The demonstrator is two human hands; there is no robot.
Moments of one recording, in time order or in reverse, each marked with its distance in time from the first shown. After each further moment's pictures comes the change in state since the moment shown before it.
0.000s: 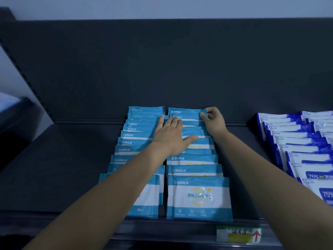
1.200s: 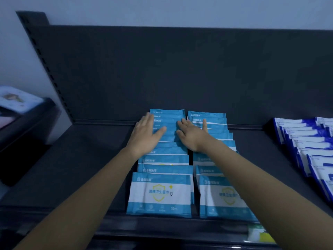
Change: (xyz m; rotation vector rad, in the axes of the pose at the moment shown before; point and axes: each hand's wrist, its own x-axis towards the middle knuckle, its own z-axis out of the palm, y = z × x) left_hand -0.045 -0.129 0.005 -0.526 0.119 -0.166; right_hand -0.077 -0.060 0.093 -1.207 -0.549 -0.235
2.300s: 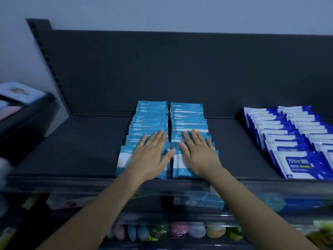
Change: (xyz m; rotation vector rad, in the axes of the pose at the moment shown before) left_hand -0.130 0.059 0.050 0.394 0.008 0.268; right_hand -0.148 0.030 0.049 0.072 0.158 0.088
